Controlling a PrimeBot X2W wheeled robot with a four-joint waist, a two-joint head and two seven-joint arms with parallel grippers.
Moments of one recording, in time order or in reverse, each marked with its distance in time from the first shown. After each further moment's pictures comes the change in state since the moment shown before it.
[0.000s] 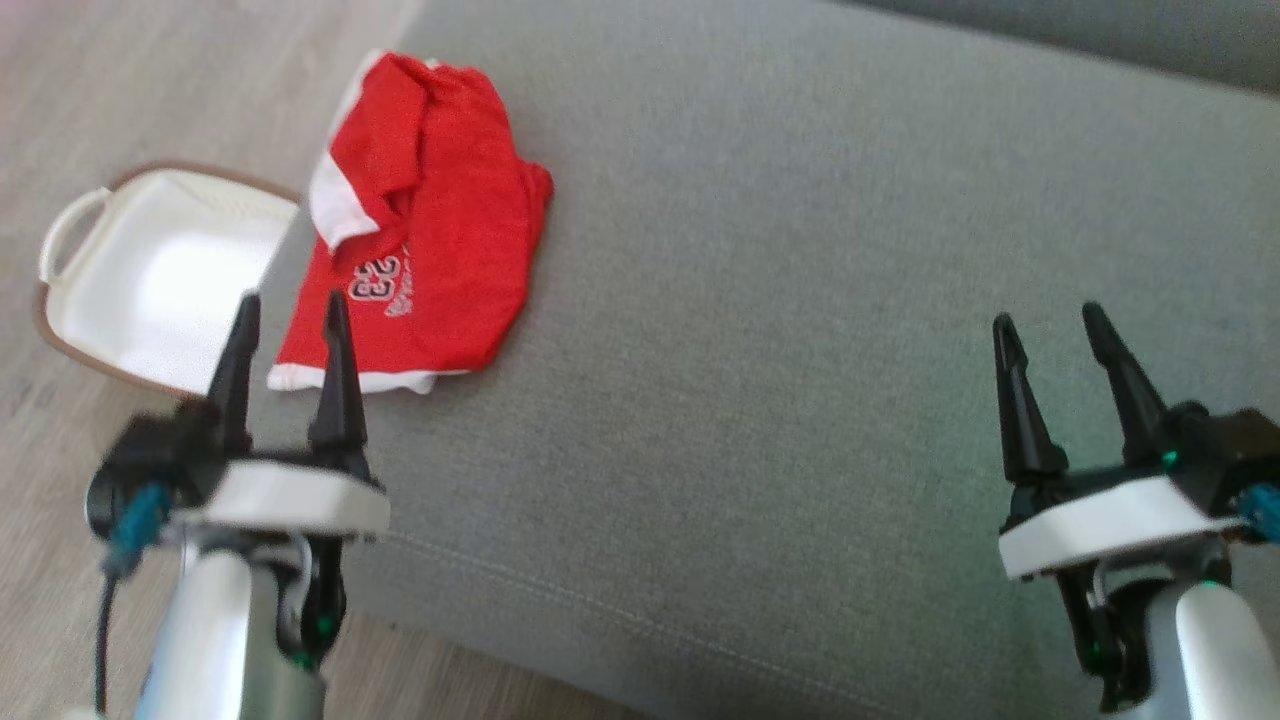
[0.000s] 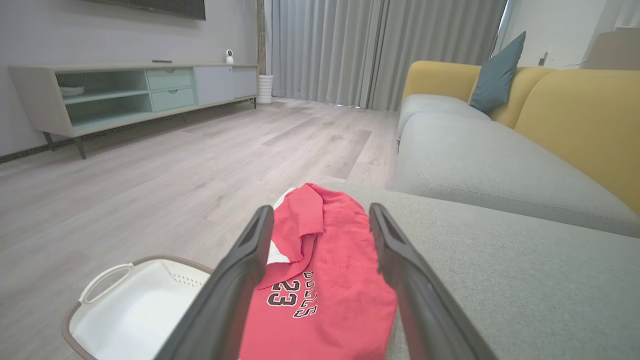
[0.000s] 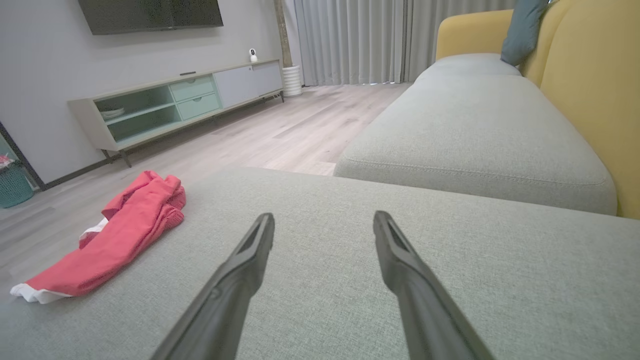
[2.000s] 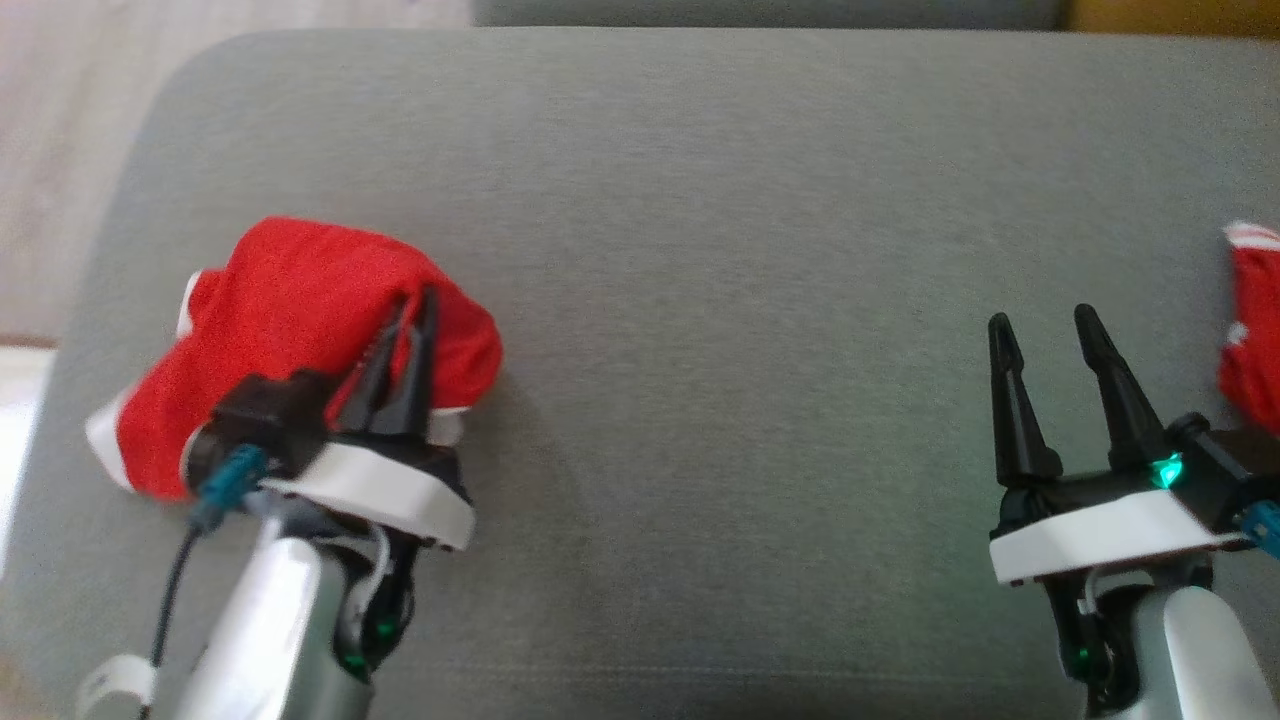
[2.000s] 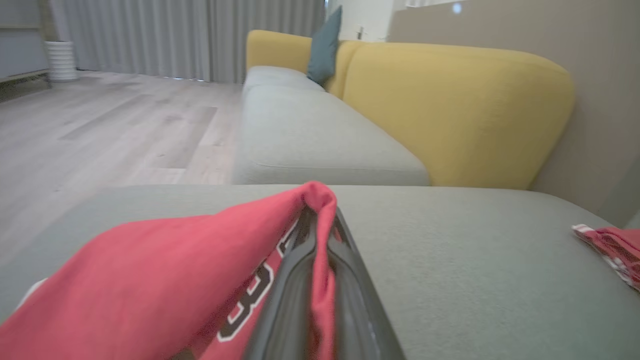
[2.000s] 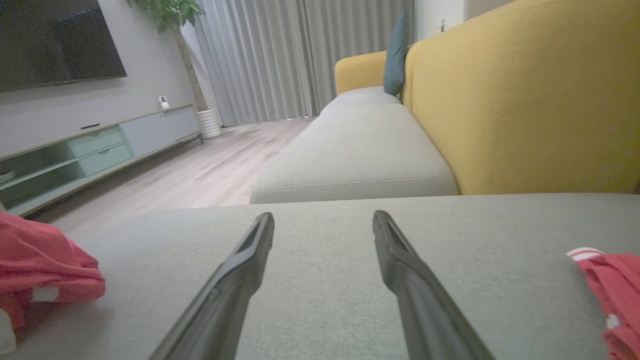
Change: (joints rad) left arm -0.030 0.091 -0.238 -0.057 -0.142 0.036 0.104; right arm -0.002 -0.001 0.021 0.043 0.073 0.000 -0.079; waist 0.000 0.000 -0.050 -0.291
